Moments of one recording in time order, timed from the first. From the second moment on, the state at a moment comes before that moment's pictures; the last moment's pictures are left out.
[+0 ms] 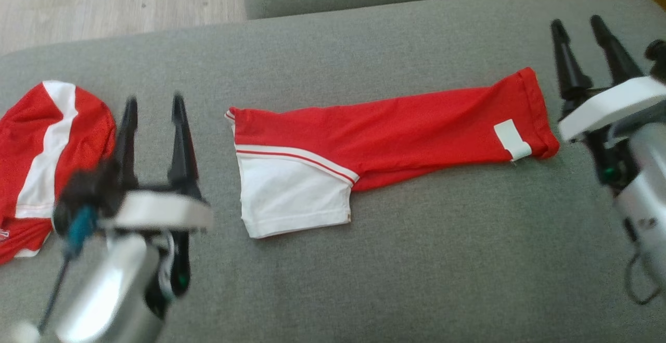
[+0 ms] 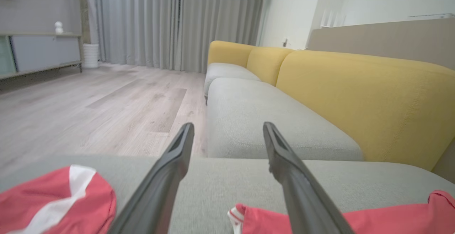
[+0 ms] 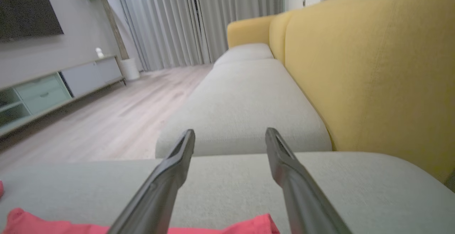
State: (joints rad) left arm -0.42 0.43 -0.60 0.15 -0.76 0.34 -0.25; right arm -0.75 -0.46 0.59 0.76 0.79 0.13 -0.25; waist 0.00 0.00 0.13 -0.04
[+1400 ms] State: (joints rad) left arm -0.27 0.06 -0.17 0.26 -0.28 -0.06 -0.26; right arm -0.70 -0.06 -0.46 1.03 0.02 0.13 -0.10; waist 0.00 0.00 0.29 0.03
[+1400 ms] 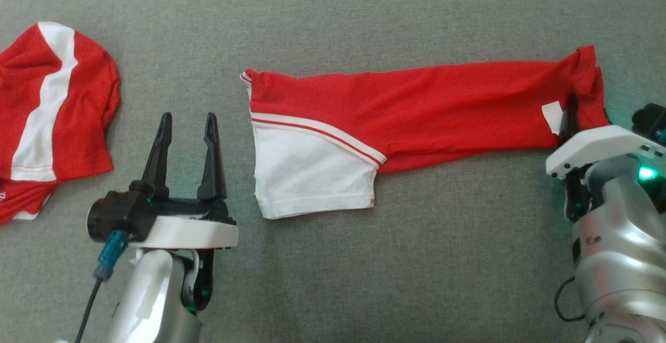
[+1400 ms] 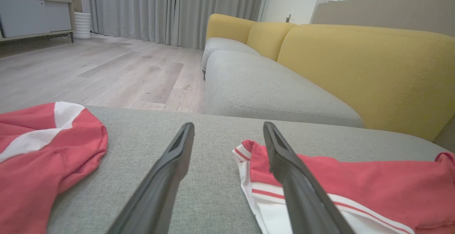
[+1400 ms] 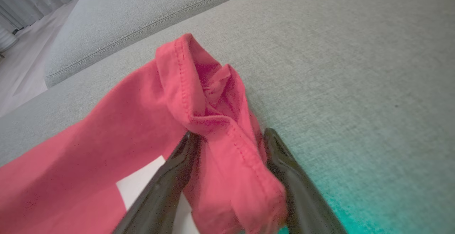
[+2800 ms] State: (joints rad) left arm -0.19 0.05 -0.17 0.26 -0.26 -0.08 -0.26; right arm -0.62 -0.06 0.18 0.87 0.41 0.13 -0.13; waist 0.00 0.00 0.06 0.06
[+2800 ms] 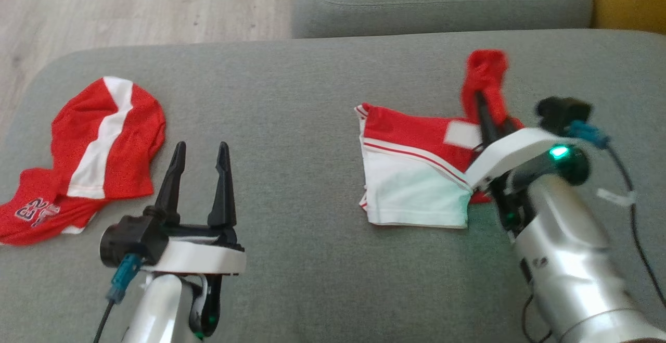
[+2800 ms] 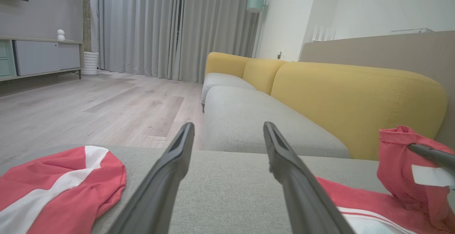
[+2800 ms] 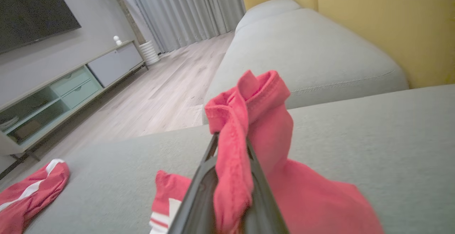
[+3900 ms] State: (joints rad) left arm -0.19 0.05 -0.19 0.26 -0.27 -0.06 -0.26; right arm -0.65 -0.06 0.75 0.84 0.70 0.13 -0.23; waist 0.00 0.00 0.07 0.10
